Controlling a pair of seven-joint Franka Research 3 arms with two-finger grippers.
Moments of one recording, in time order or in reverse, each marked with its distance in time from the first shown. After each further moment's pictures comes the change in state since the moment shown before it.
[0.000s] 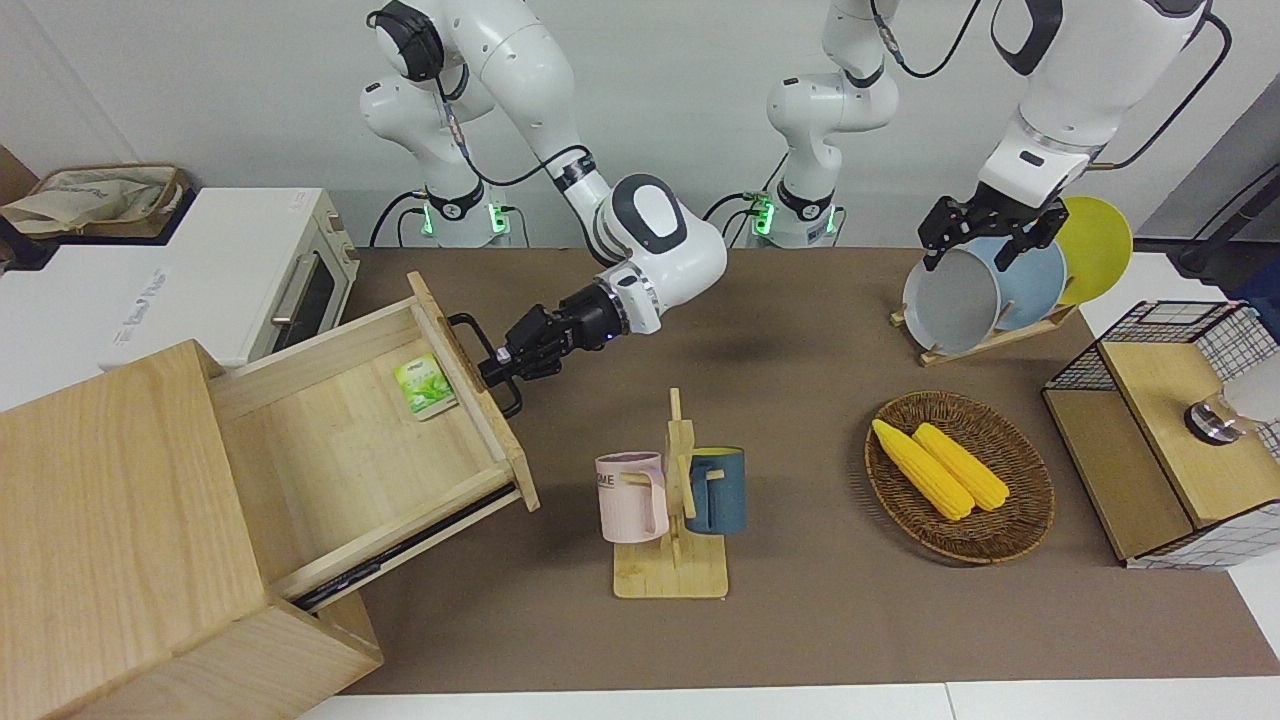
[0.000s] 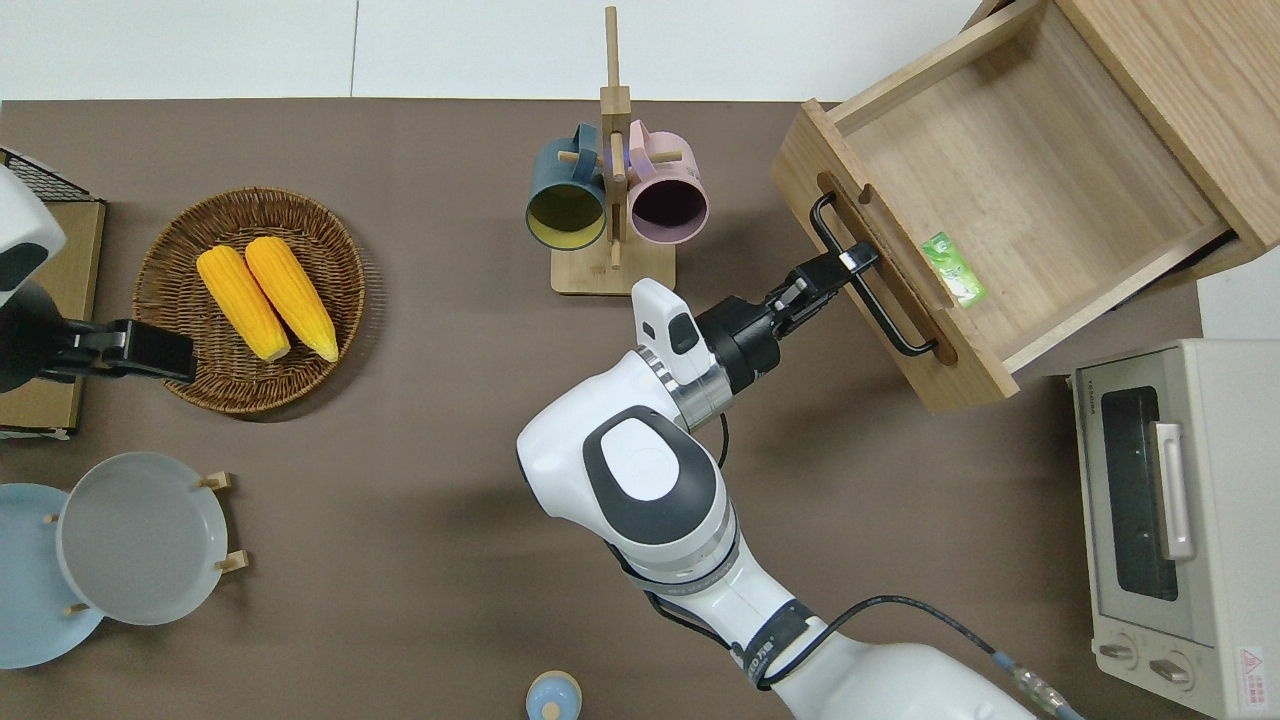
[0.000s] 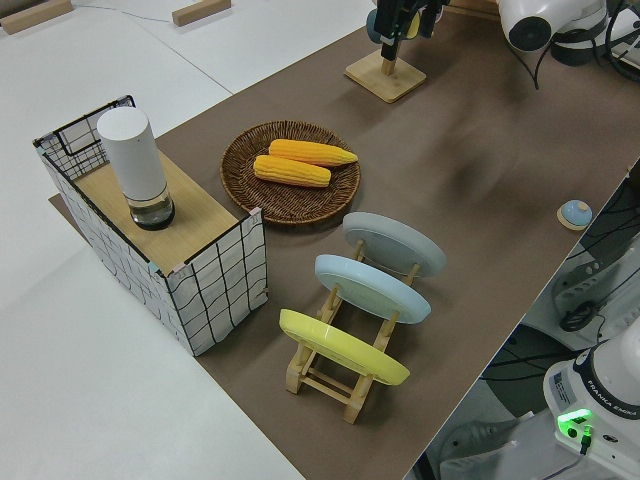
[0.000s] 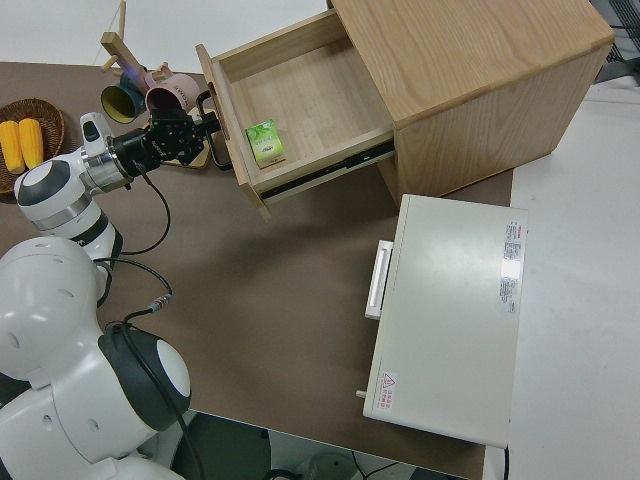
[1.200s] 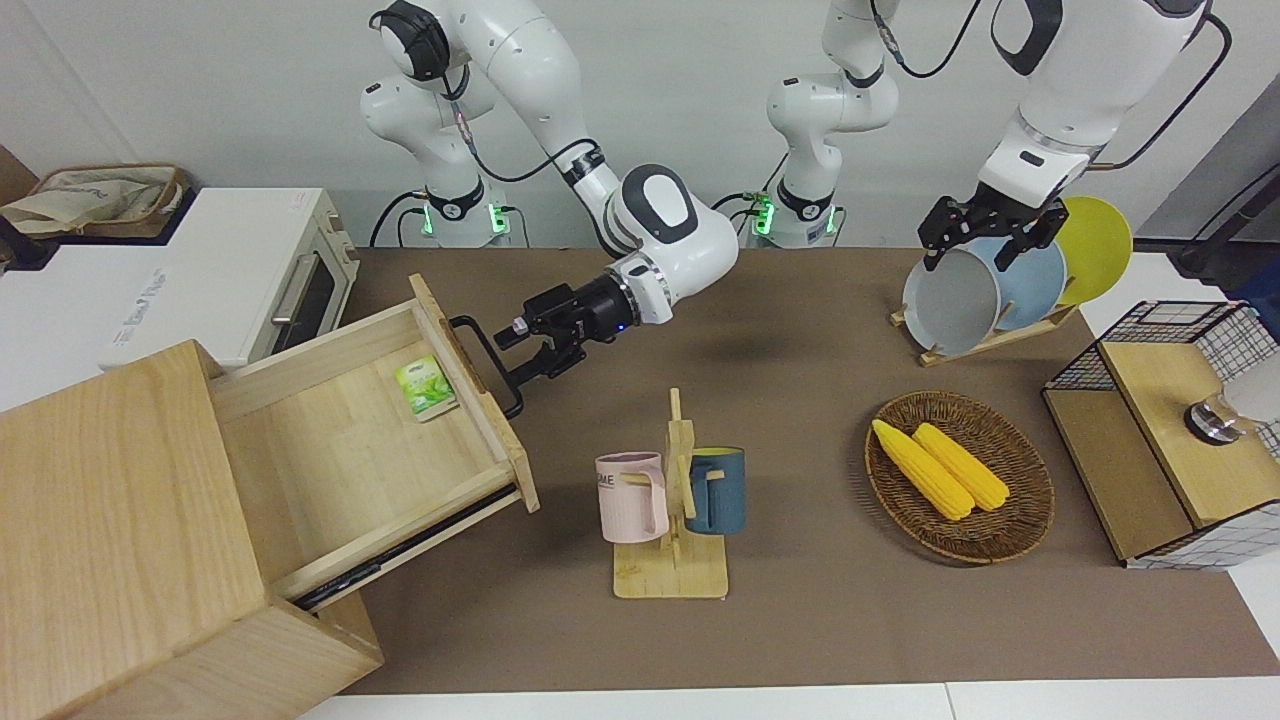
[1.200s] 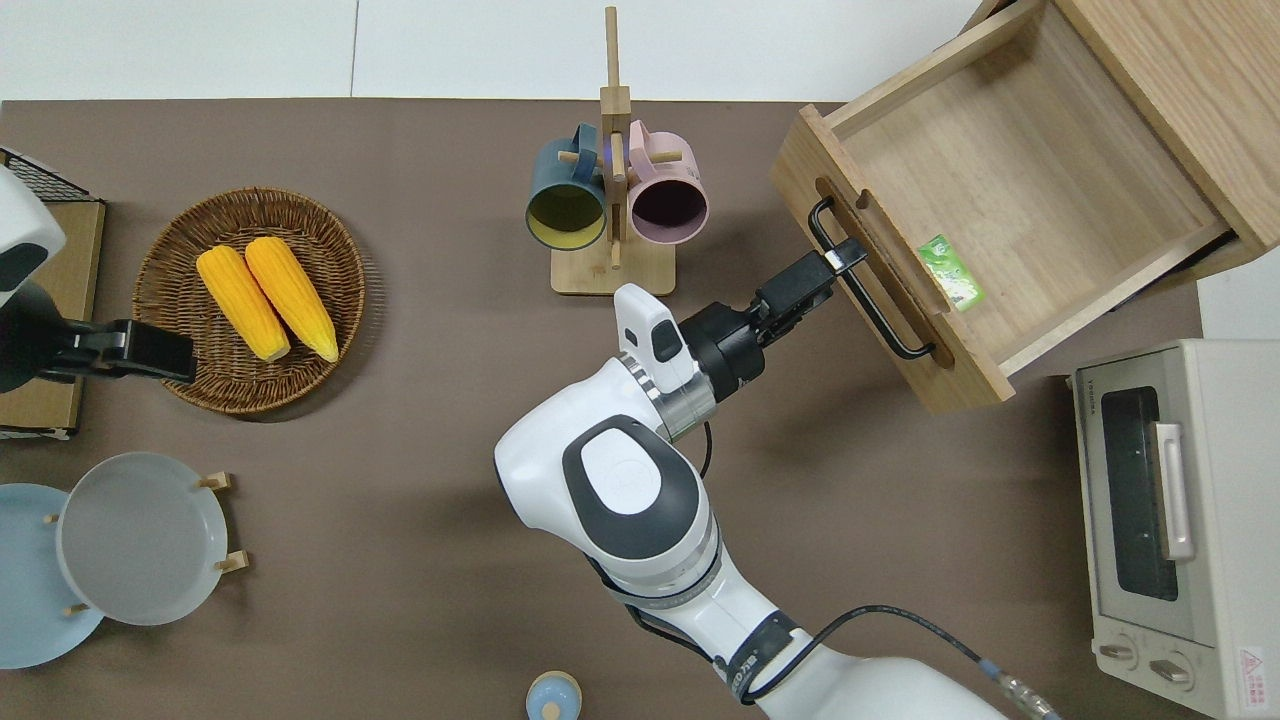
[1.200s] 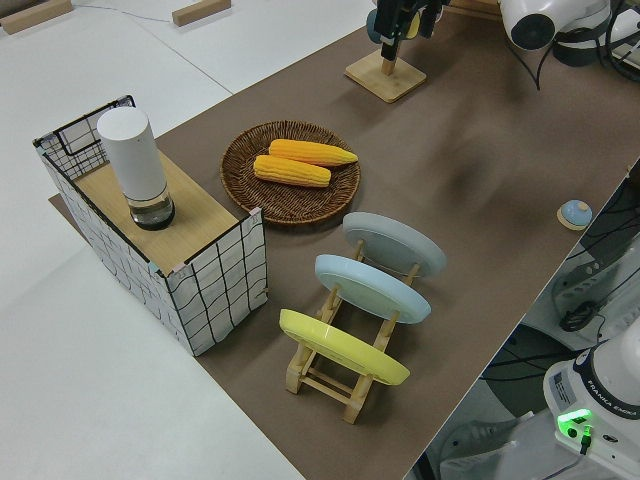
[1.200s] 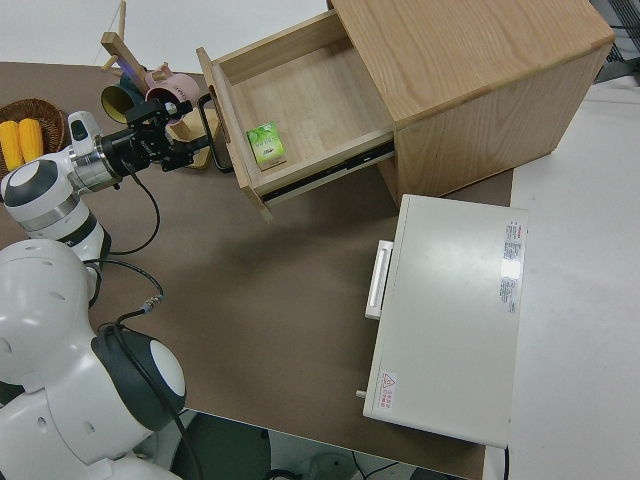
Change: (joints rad) left arm 0.000 0.000 0.000 0.000 0.000 0.000 0.000; right arm 0.031 0.000 -0.001 0.028 0.031 -0.018 -0.005
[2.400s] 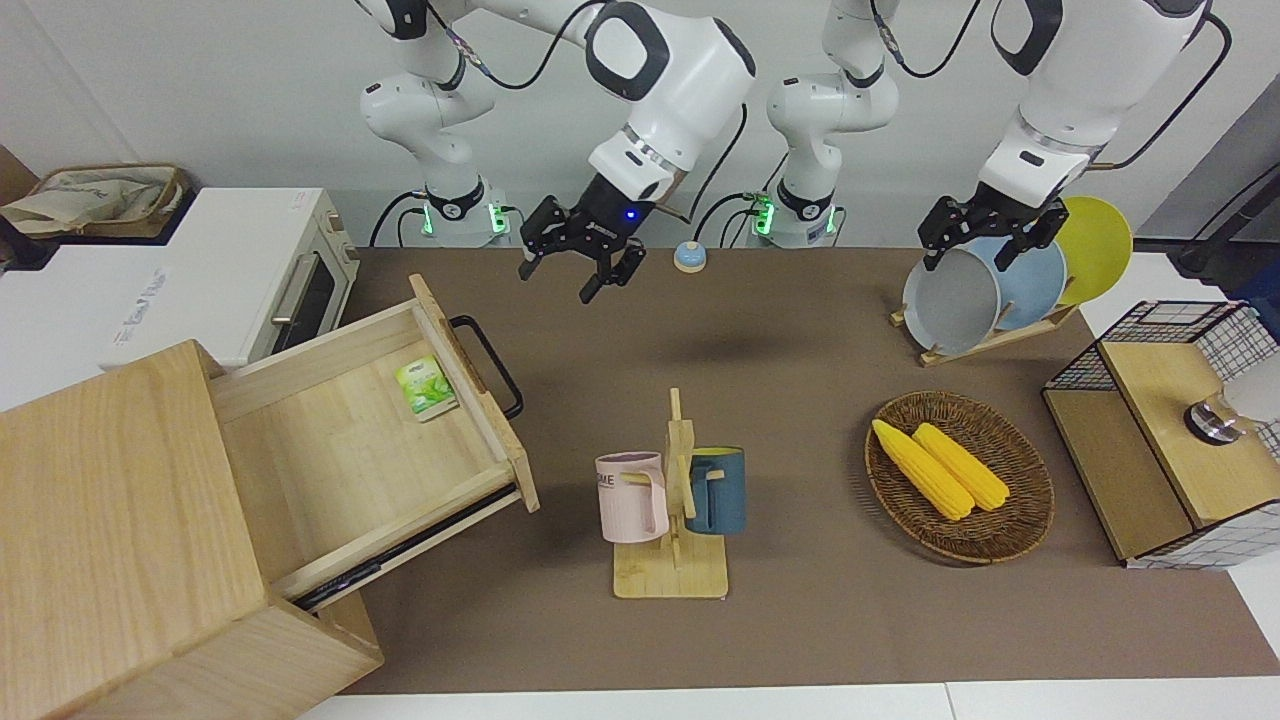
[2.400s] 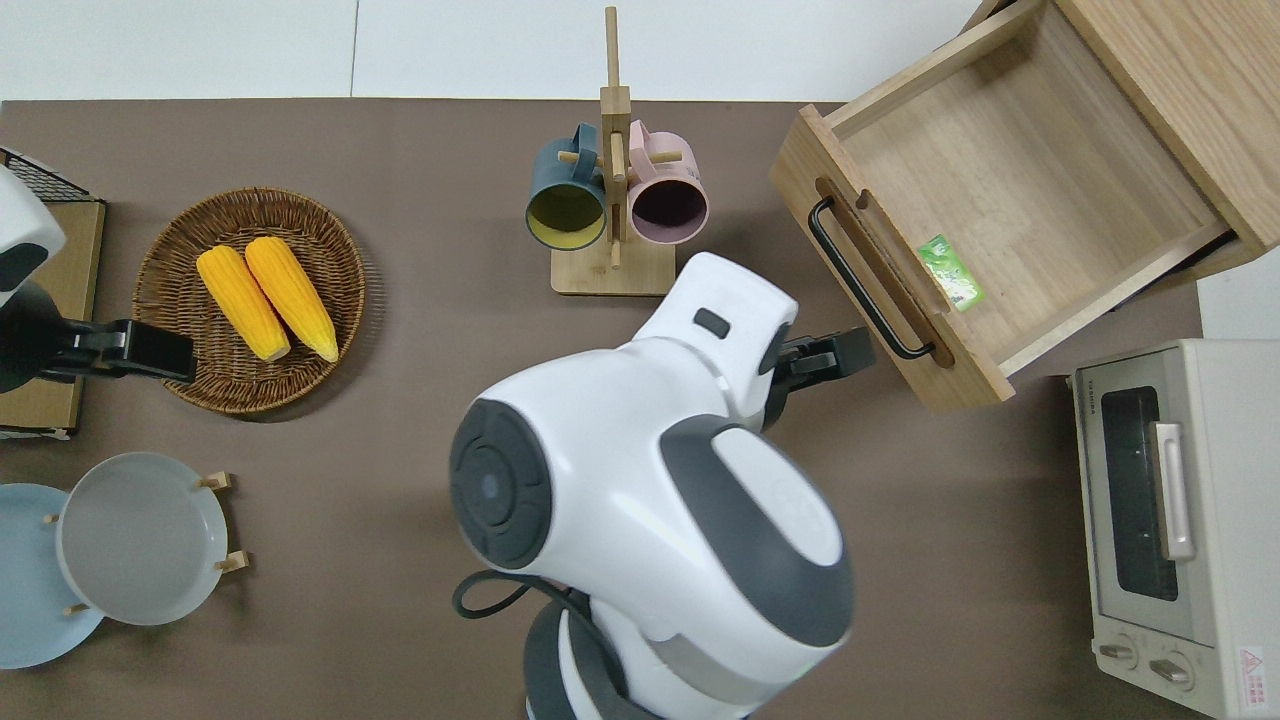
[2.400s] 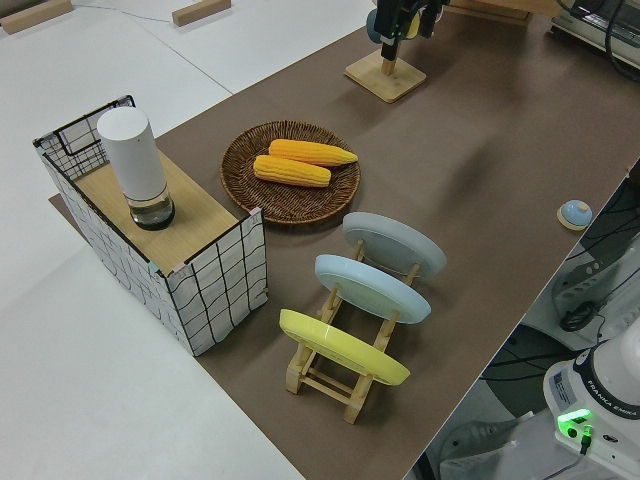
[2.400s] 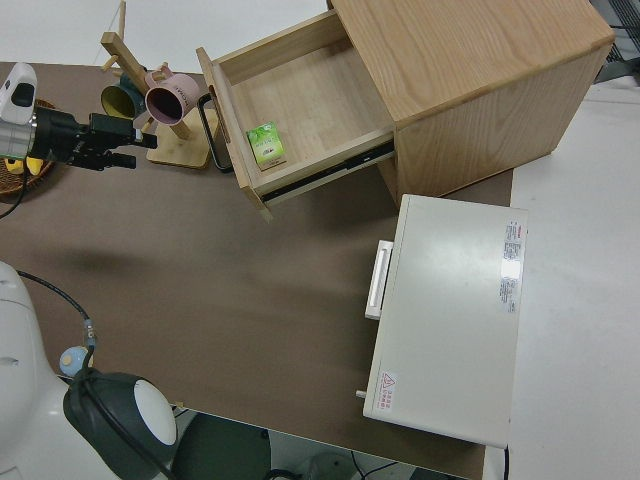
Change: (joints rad) left arm 0.000 0.000 0.000 0.000 0.000 0.000 0.000; right arm -0.027 -0.202 -0.008 0.238 0.837 0.064 0.066
